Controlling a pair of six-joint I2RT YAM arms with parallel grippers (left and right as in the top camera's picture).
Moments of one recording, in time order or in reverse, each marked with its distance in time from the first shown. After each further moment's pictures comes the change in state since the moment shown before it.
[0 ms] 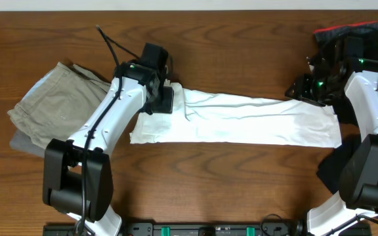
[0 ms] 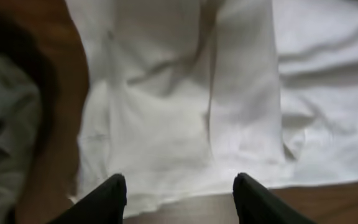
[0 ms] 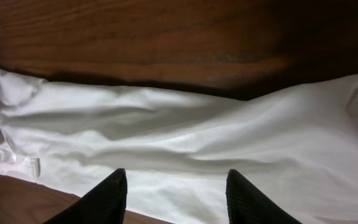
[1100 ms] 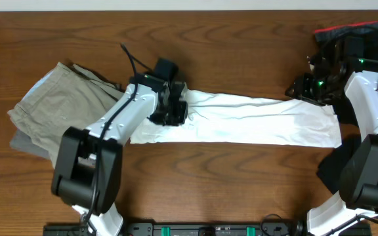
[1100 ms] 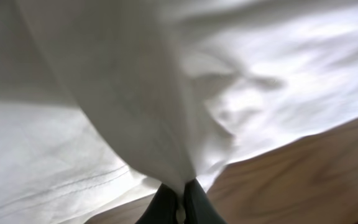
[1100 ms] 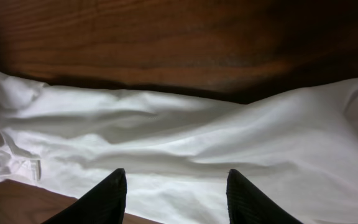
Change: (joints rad) left arm -0.054 0.043 -0.070 0.105 0.271 0.048; right arm 0.000 0.000 0.000 0.013 0.000 0.008
